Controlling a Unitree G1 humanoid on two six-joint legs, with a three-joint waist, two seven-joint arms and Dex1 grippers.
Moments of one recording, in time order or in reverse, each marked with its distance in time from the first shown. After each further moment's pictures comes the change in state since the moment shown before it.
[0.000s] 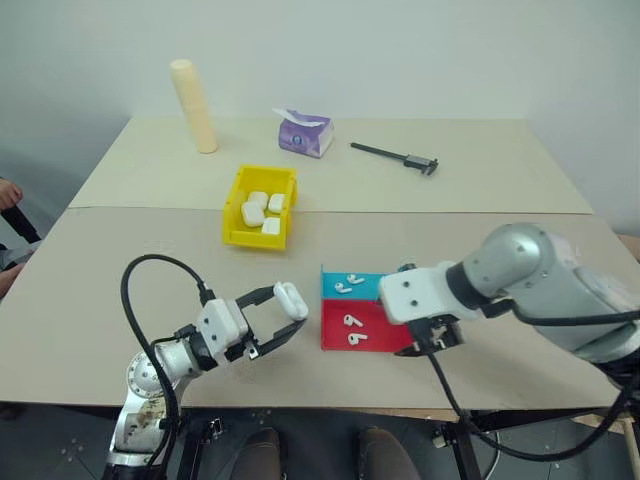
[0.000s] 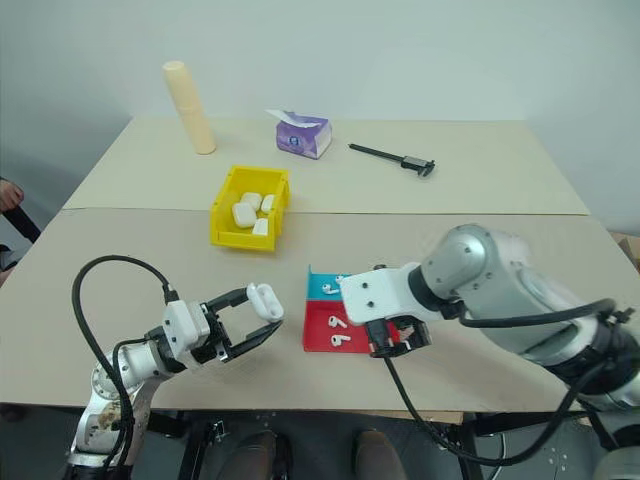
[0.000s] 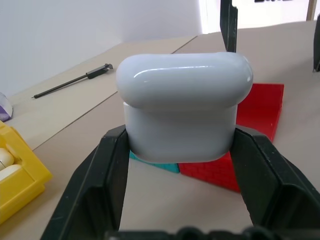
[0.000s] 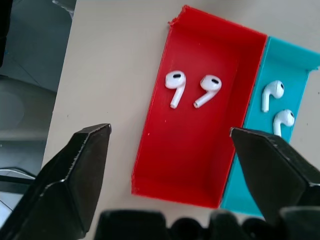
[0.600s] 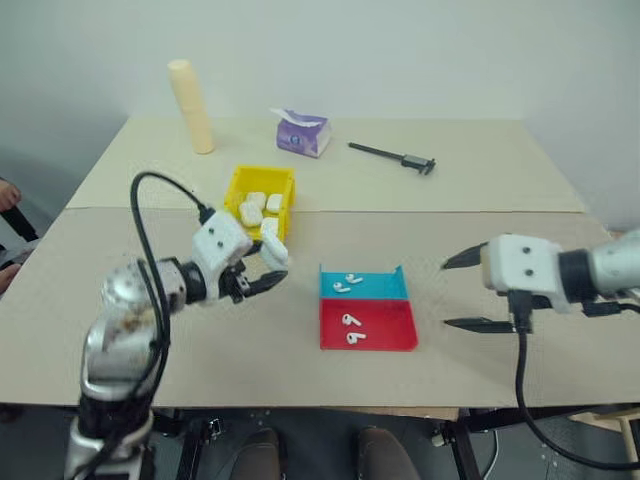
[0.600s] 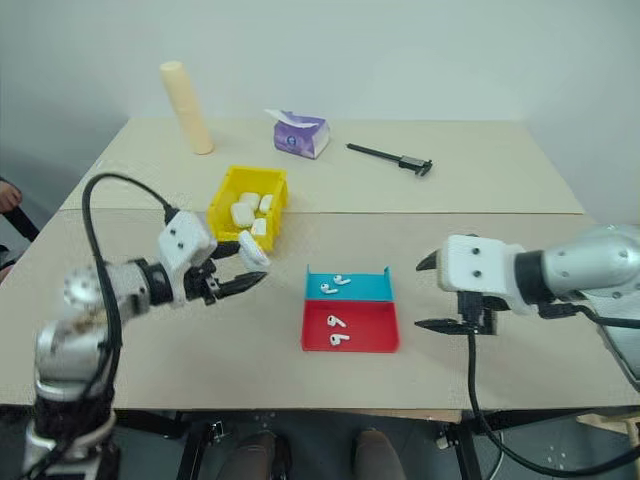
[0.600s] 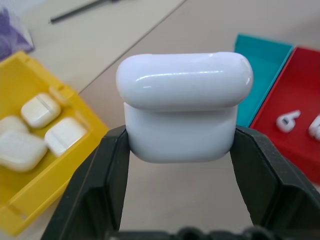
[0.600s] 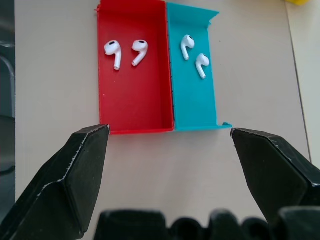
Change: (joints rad) left arm -0.352 0.042 0.085 -0.293 0.117 0.875 -0.020; right arm 0.436 -0.229 -0.599 0.069 0.268 -0.255 -0.110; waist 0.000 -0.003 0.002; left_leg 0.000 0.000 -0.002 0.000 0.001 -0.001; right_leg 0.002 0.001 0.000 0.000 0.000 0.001
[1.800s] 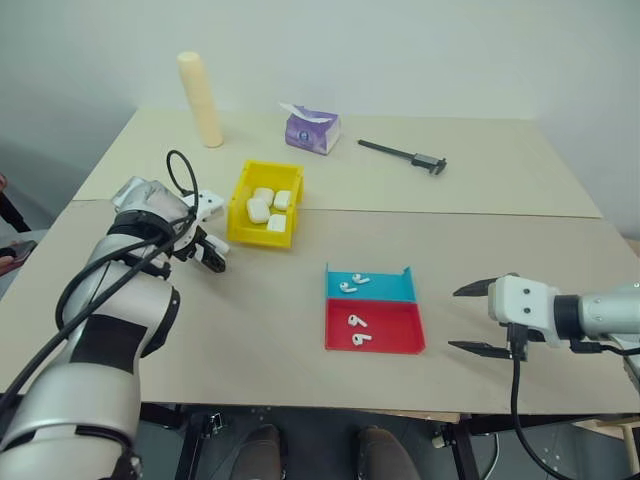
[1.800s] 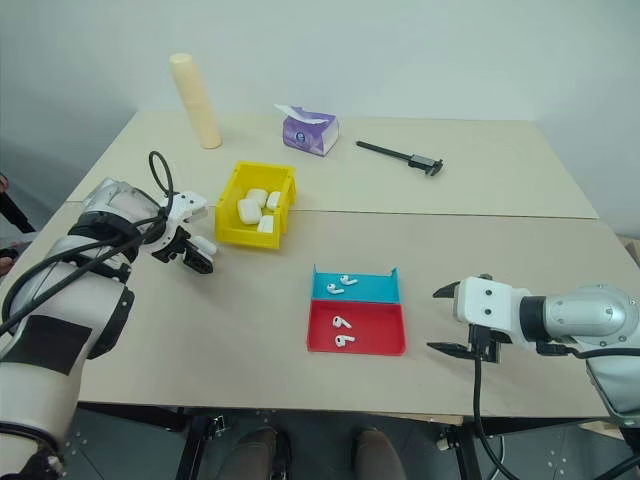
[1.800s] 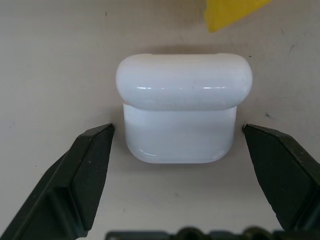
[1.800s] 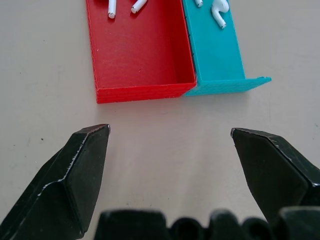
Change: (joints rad) left arm -1.038 0.152 -0.612 1.804 0.341 0.033 -0.142; right arm 0.342 0.158 -0.123 0.208 -0.137 -0.345 -0.066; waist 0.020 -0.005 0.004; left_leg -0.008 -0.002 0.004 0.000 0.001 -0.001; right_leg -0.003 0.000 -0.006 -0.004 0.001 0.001
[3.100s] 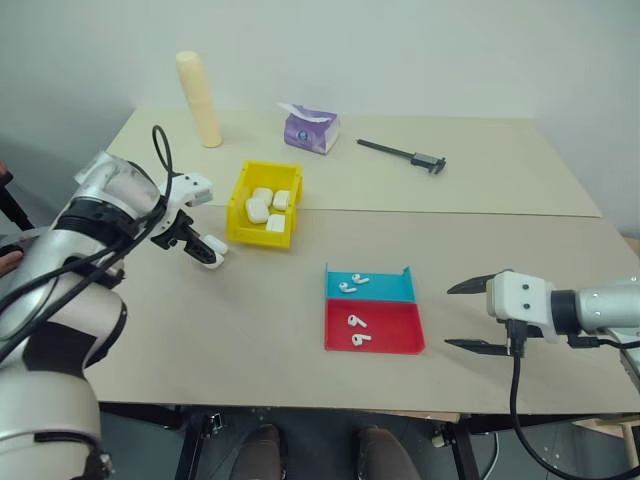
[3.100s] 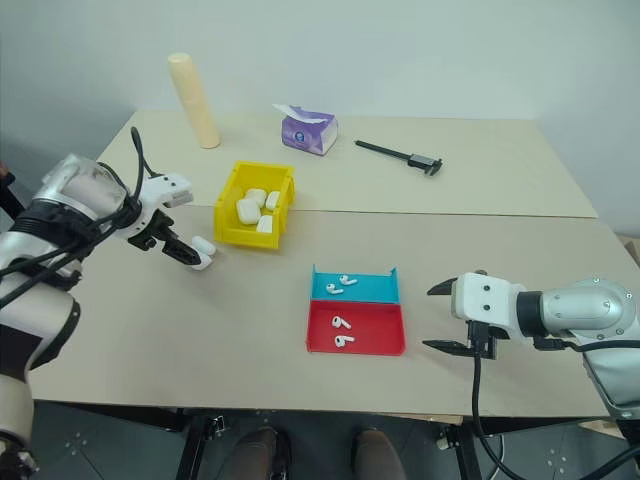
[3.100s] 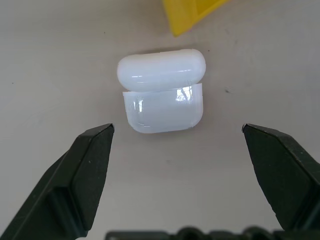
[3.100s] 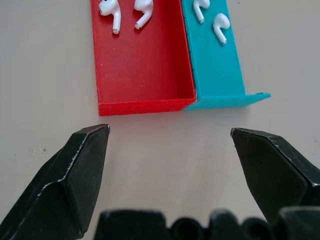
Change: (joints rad) left arm 0.010 0.201 -0.276 -0.295 -0.265 0.031 -0.134; right arm -0.042 -0.001 0.020 0.012 0.038 -0.011 0.021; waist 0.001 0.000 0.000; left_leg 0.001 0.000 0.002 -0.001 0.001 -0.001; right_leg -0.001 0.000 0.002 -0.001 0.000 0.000
